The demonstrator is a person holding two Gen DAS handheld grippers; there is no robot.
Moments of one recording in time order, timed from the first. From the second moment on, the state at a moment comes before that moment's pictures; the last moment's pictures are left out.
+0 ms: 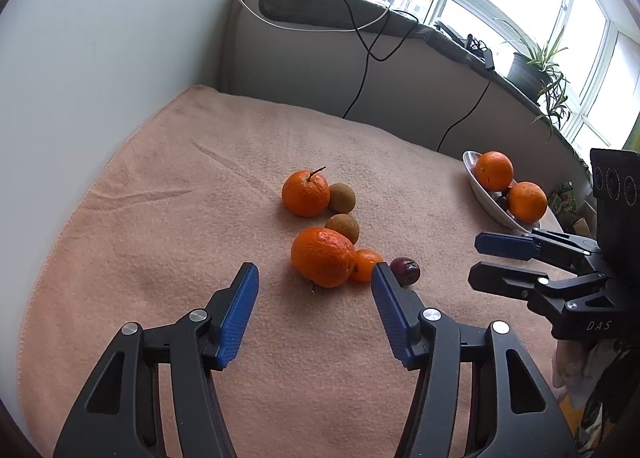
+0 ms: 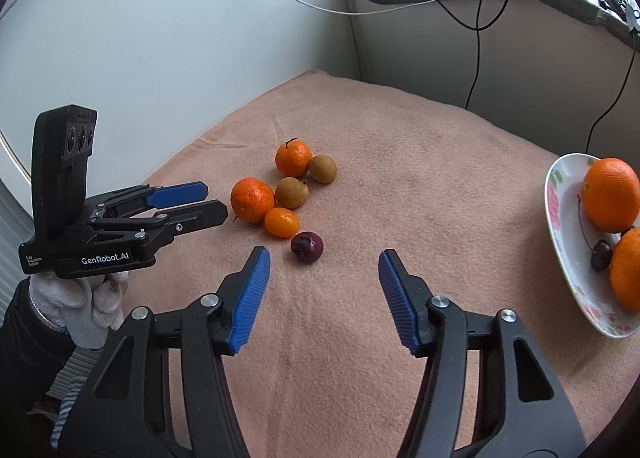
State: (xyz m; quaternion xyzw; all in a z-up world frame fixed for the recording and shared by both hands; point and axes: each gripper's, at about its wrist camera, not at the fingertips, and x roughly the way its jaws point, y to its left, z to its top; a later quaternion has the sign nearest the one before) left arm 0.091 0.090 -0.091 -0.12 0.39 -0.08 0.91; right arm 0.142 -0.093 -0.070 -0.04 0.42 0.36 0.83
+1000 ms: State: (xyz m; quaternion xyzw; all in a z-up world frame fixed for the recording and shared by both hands) left arm 0.114 0.086 -0.104 -0.14 0.40 -0.10 0.90; right arm 0.167 -0.046 -0.109 -0.09 0.45 0.37 0.81
